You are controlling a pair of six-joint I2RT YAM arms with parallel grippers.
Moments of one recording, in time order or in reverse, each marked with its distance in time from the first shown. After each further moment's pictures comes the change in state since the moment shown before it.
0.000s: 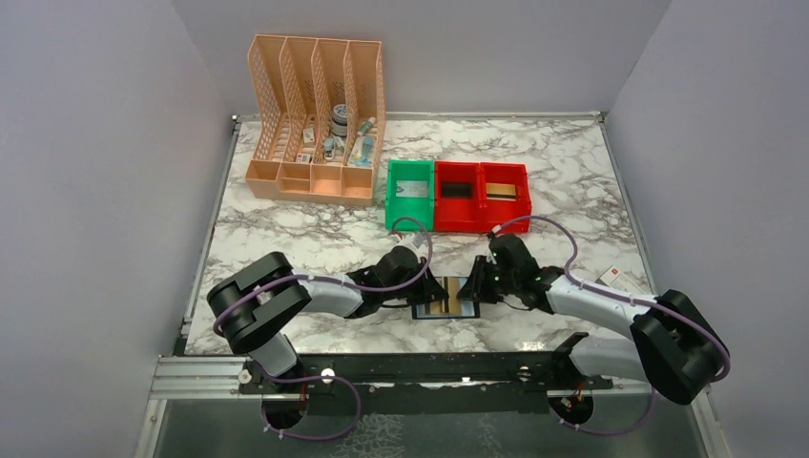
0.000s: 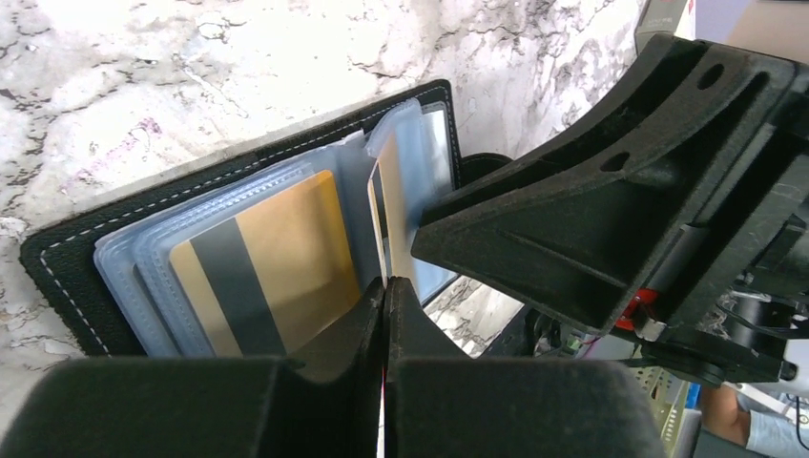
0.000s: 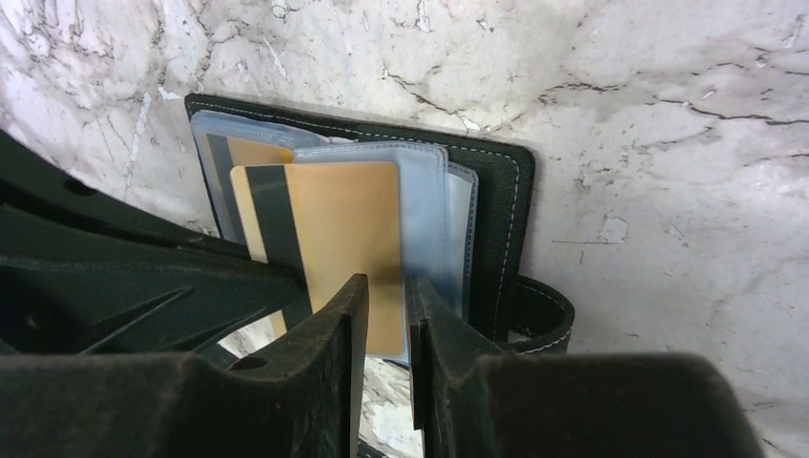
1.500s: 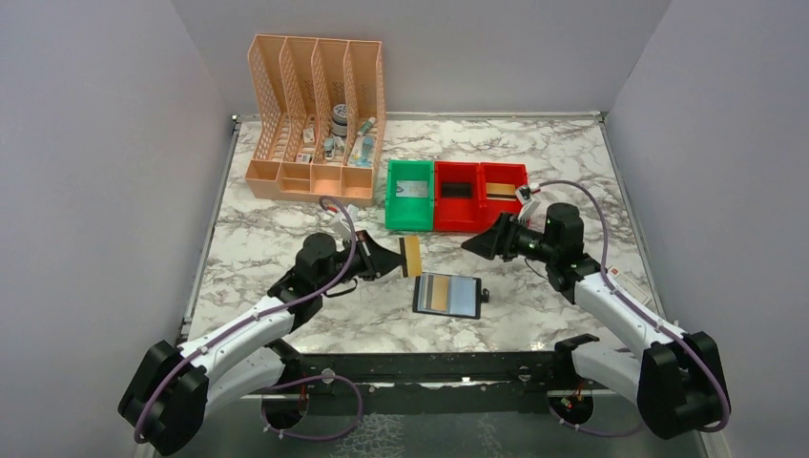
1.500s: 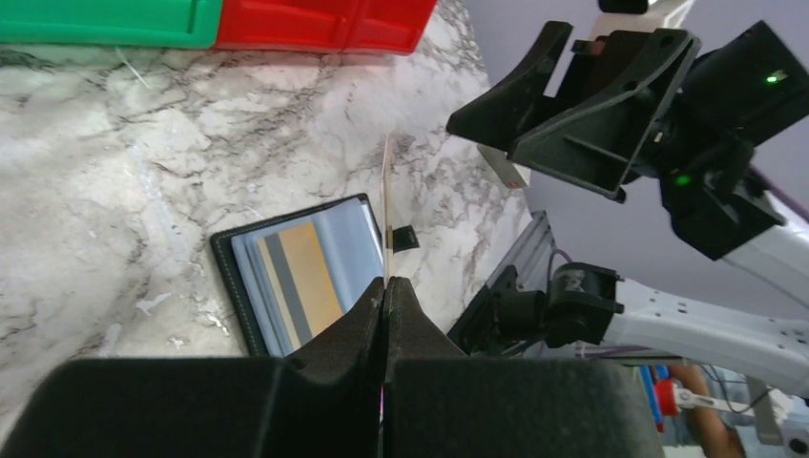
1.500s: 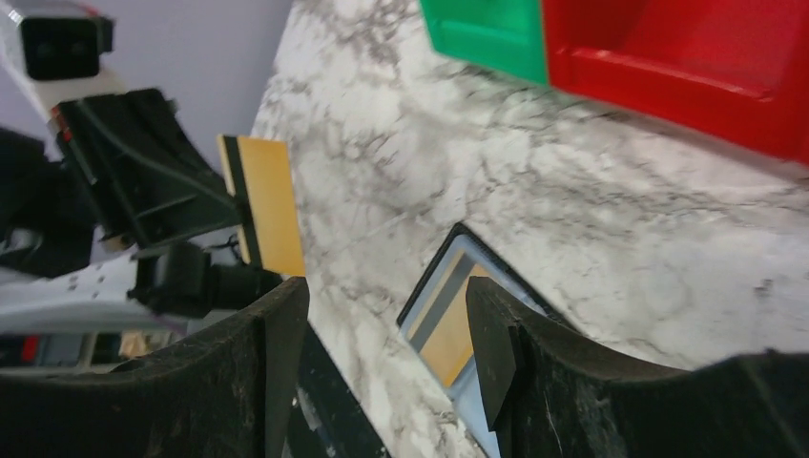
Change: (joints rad) left arm 0.348 -0.662 -0.177 -0.140 0.181 0.187; right arm -0.366 -0.184 0.060 0.248 -0.444 -0.188
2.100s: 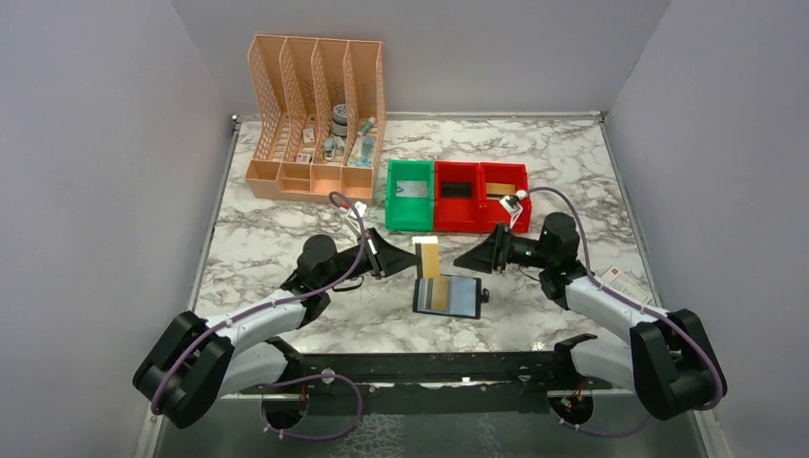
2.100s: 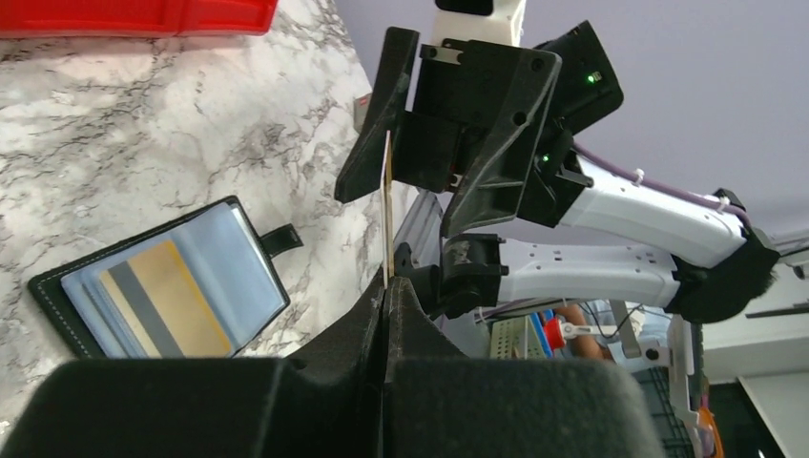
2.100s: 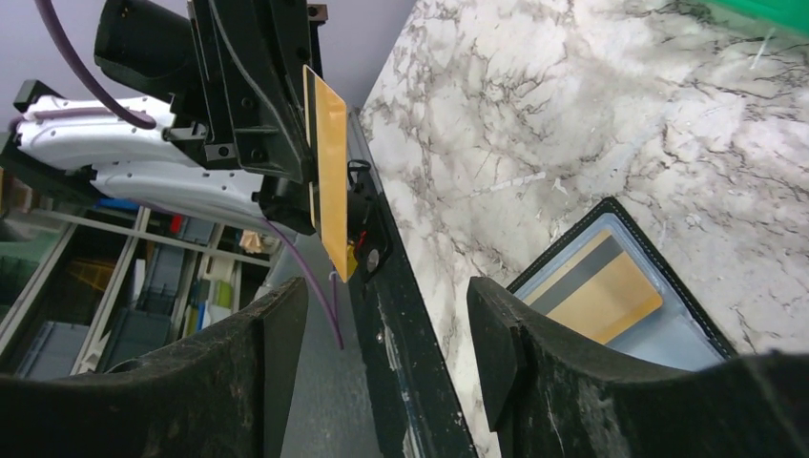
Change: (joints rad) left arm 0.000 0.160 -0.055 0.425 0.202 -0.202; right arm 0.037 0.100 -0.122 0.430 -0.352 0.218
